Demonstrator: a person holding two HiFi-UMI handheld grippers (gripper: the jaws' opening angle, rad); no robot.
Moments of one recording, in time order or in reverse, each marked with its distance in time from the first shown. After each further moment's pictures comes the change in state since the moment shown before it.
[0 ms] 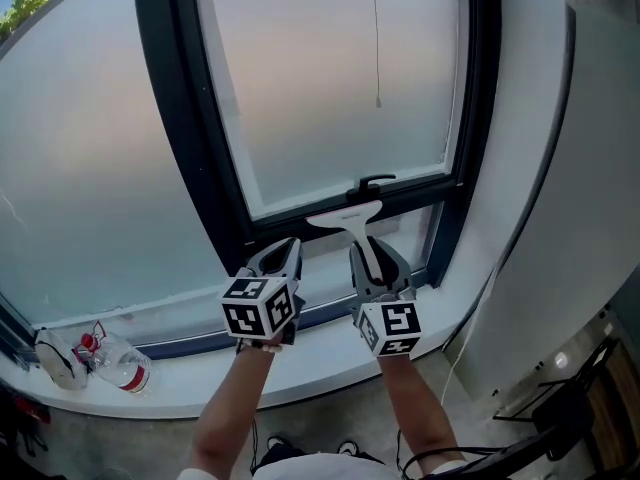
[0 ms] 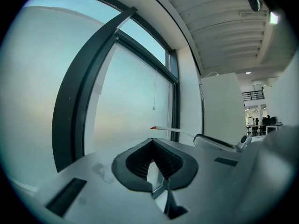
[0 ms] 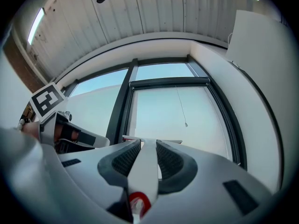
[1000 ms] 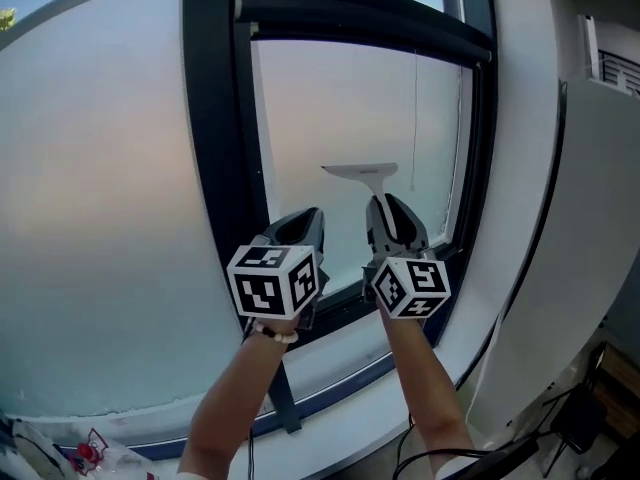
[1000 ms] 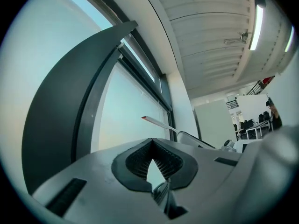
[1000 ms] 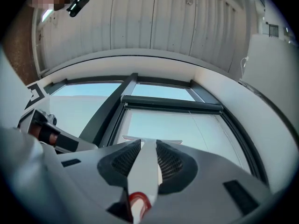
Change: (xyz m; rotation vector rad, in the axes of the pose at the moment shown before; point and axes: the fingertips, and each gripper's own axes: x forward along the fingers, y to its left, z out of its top) left arm 0.064 0.137 0.223 0.097 -0.229 -0.272; right arm 0.236 0.043 0.152 -0.097 -0.331 -0.177
